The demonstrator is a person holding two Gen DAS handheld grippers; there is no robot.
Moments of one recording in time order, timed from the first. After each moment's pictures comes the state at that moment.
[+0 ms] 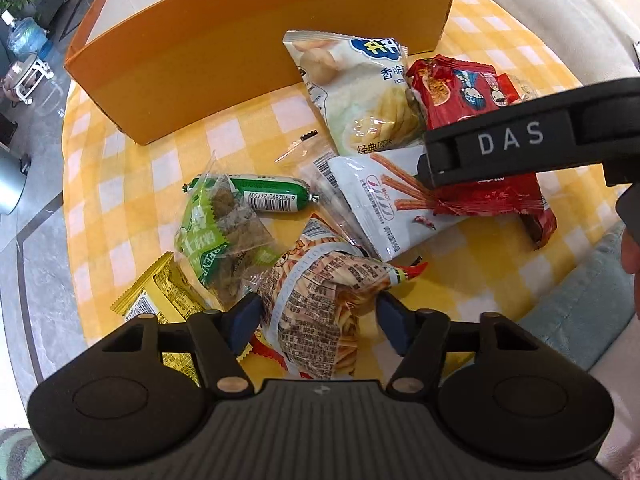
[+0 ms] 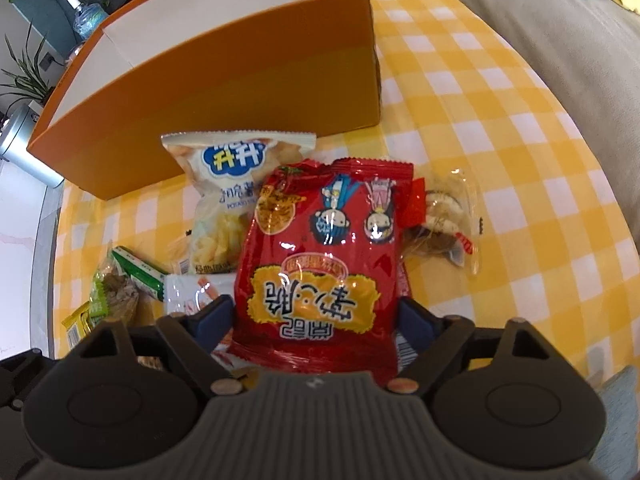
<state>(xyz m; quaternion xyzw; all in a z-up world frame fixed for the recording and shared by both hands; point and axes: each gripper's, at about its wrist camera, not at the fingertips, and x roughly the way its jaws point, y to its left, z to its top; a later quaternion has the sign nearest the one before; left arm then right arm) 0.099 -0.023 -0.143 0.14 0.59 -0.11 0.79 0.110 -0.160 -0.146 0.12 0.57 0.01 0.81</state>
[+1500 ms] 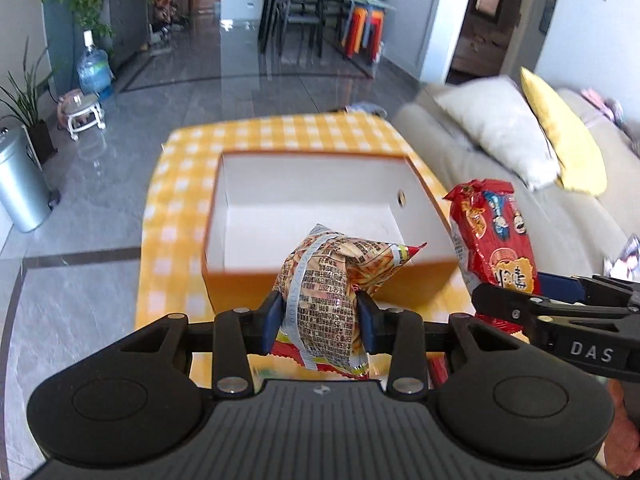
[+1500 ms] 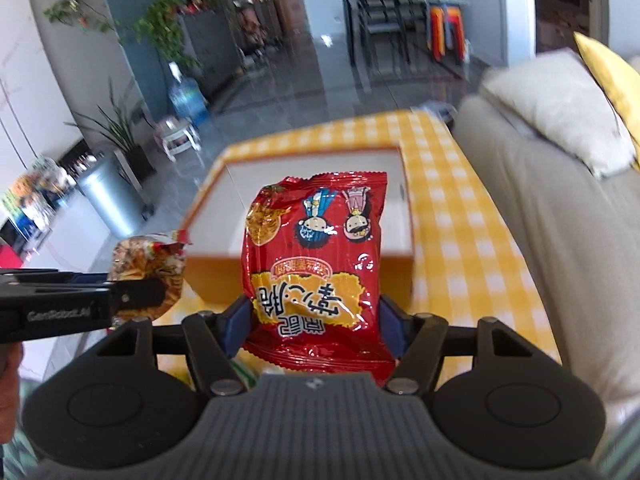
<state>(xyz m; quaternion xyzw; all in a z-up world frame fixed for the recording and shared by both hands) 0.140 0.026 0.018 -0.02 0.41 -0.08 0.91 0.081 -0.172 0.016 0.07 0.38 0.12 0.91</state>
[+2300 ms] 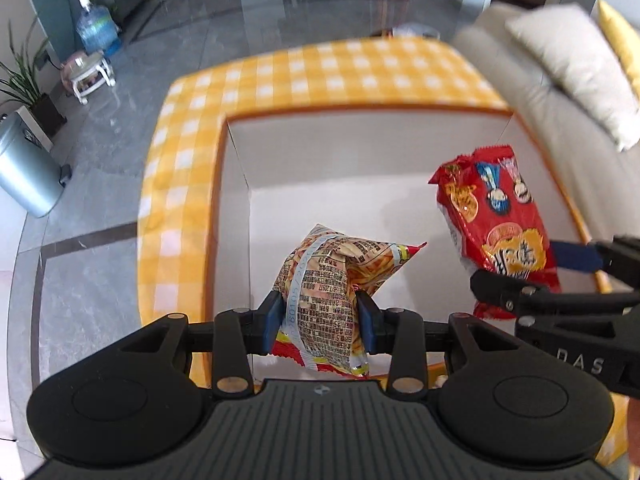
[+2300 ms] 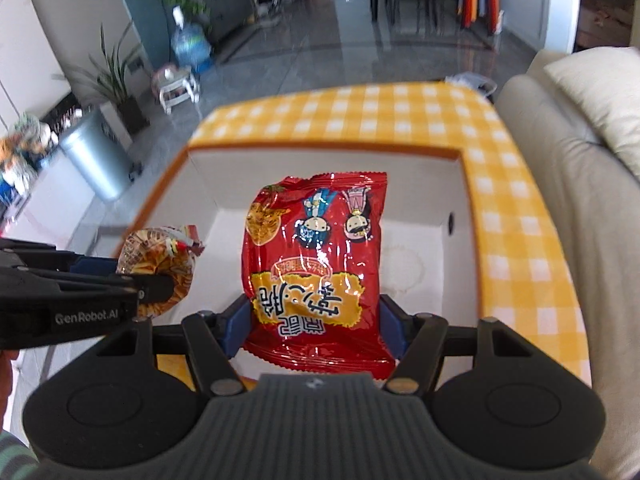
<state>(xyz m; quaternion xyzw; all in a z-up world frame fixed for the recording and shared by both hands) 0.283 0.029 -0.062 0.04 0.54 -0.03 0.84 0.274 -0.135 -0.050 0.02 0.47 0.14 0.87</state>
